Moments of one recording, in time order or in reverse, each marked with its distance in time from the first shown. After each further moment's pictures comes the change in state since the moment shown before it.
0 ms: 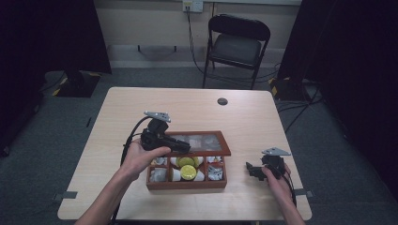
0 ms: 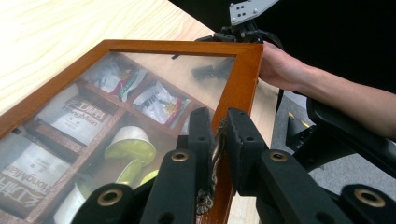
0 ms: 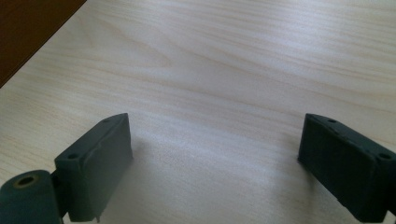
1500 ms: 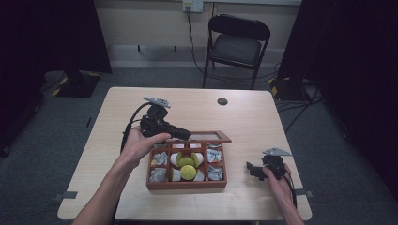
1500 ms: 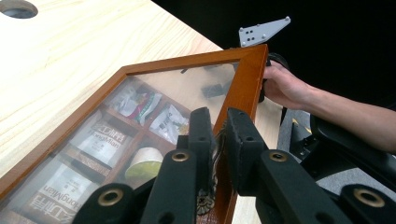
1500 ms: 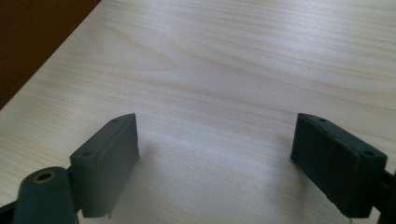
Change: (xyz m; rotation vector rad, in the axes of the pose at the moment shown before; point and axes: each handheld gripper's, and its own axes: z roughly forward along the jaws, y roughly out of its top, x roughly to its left) left arm 0.009 0.029 -0.013 -0.012 0.014 -0.003; right arm 0.001 0.001 -0.005 -0.007 0.017 0.022
